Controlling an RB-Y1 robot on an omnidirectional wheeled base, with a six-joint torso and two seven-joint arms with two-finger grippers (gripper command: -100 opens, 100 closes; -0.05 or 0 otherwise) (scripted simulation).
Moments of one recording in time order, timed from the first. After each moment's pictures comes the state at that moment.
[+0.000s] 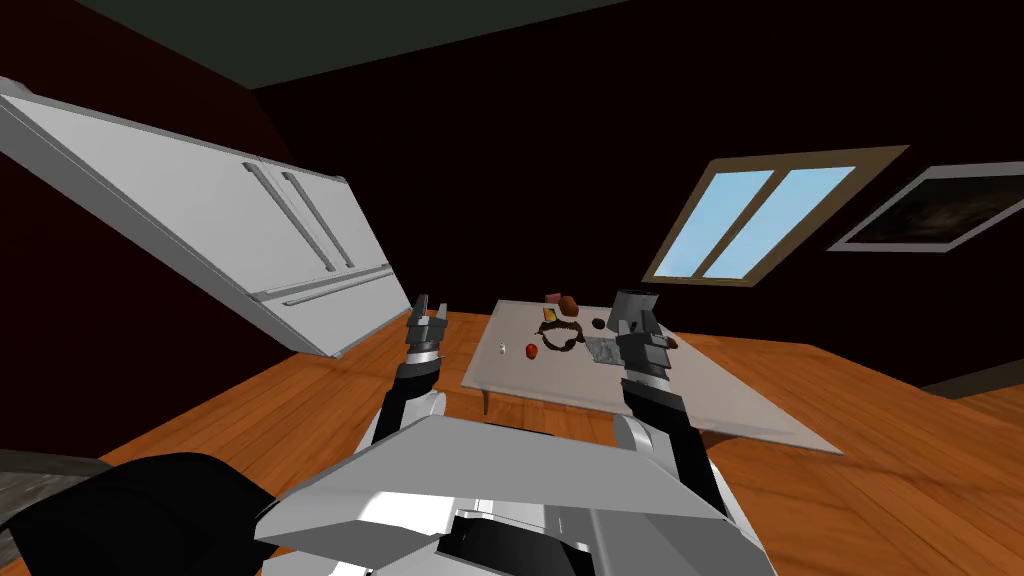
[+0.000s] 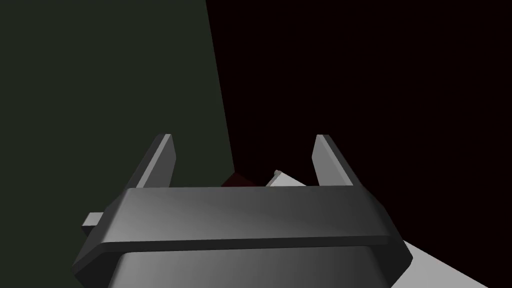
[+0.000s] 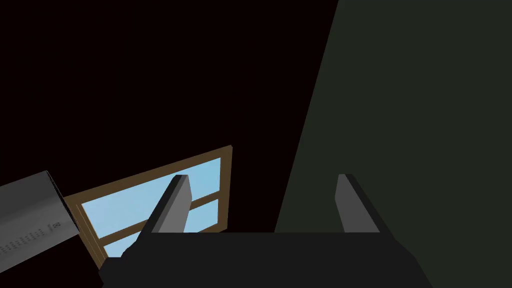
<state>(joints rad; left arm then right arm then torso) 0.54 -0.04 -0.02 -2.31 0.03 -0.47 0.02 0.48 0.00 -0.07 -2.22 -0.09 -0.39 0.04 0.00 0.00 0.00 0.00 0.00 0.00</state>
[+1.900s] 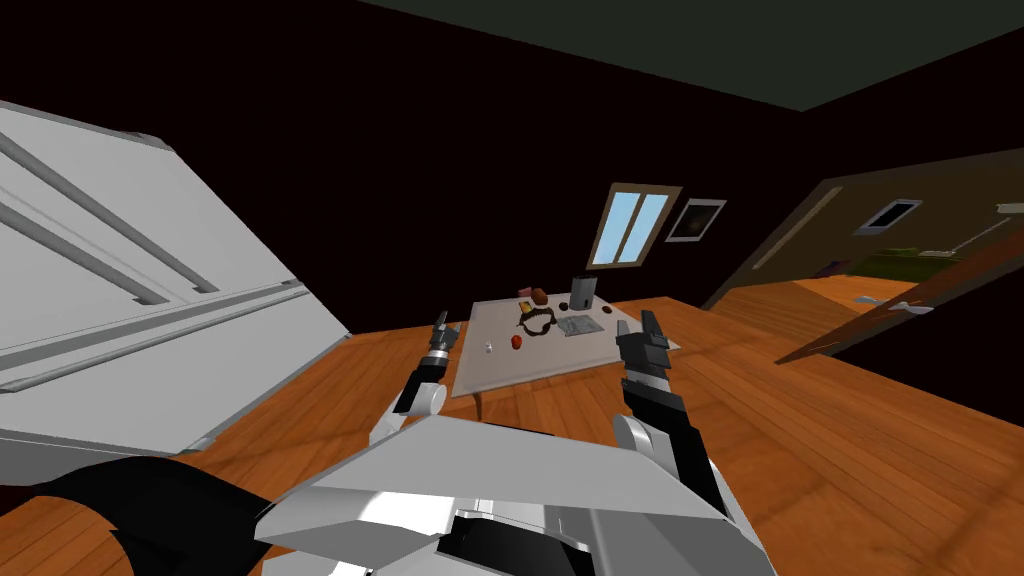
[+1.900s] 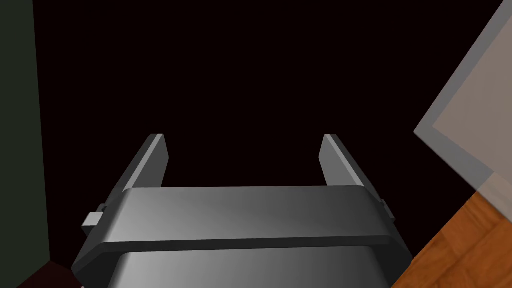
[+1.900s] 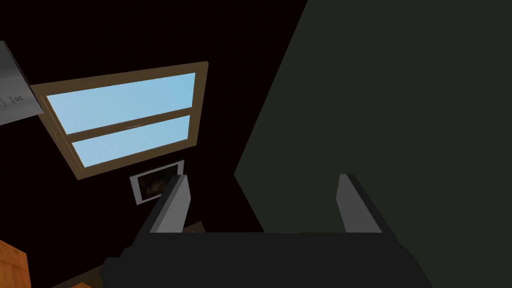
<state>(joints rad) 0.34 0.20 0.02 -1.85 0.32 -0.39 0.14 0.48 0.00 -0.07 -2.22 -0.09 -0.39 0.04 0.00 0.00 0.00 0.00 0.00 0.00</state>
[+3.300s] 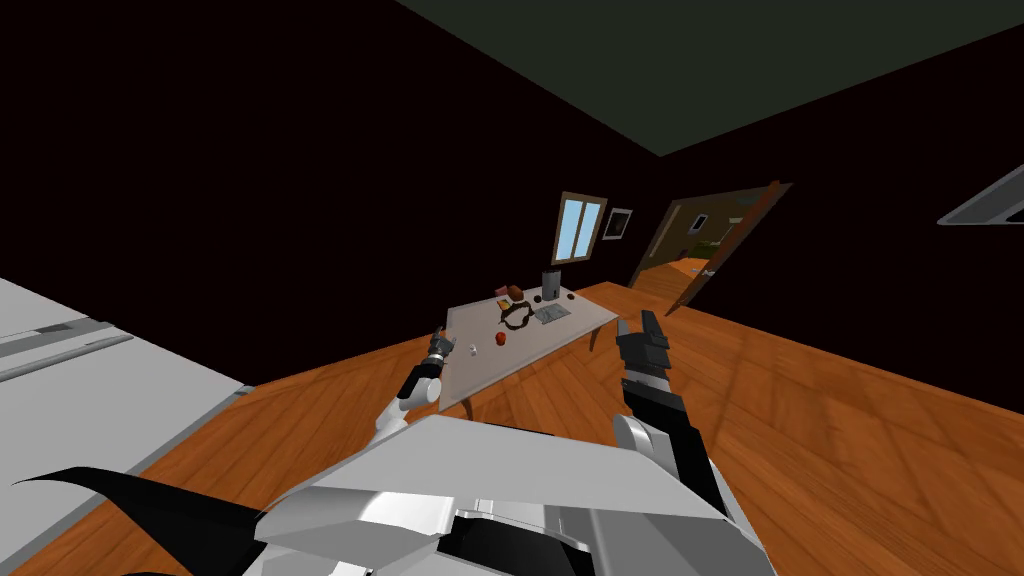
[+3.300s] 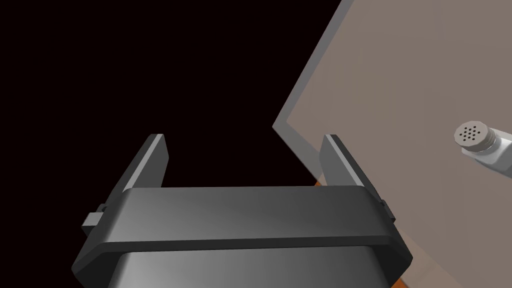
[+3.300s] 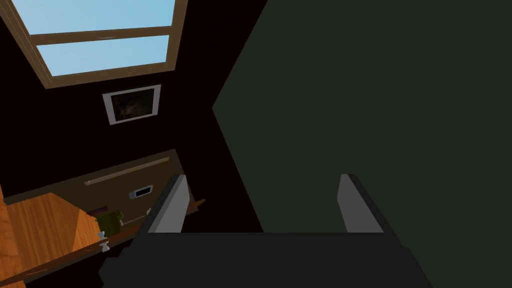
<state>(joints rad) 0.17 0.30 0.07 -1.42 0.59 -0.28 0.23 0.48 0.00 -0.07 -2.22 -0.09 -0.39 0.04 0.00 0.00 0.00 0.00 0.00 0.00</state>
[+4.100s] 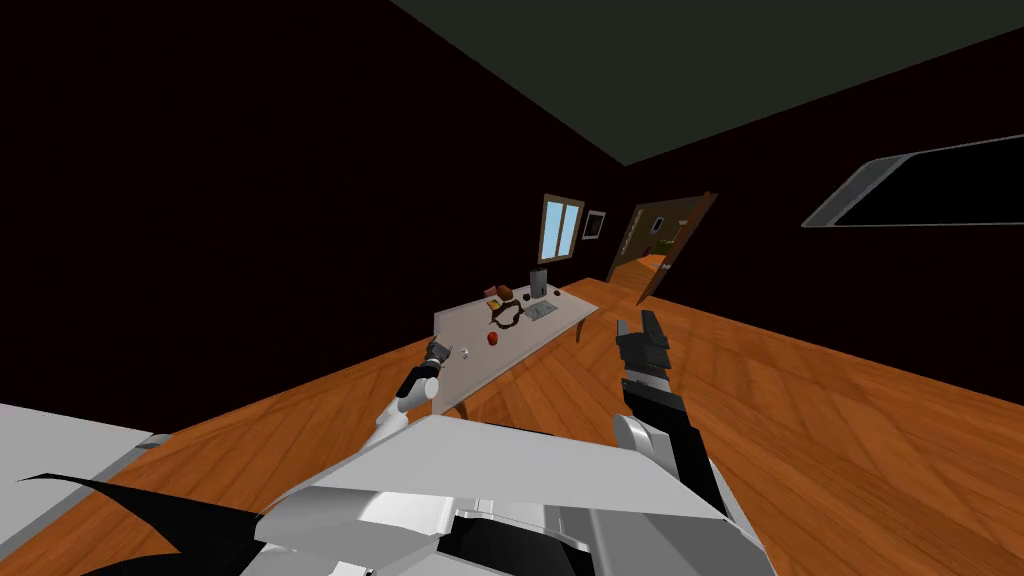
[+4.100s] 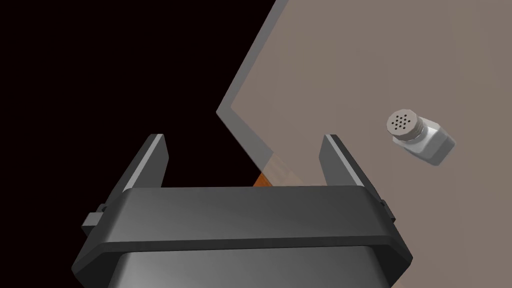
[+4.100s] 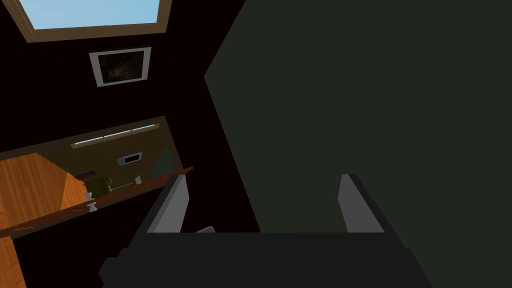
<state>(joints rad) 0.09 0.33 0.09 -1.20 0.71 -0.23 0.28 0.48 0.00 -0.07 -2.22 -0.09 -0.39 0.04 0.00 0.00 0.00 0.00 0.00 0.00</state>
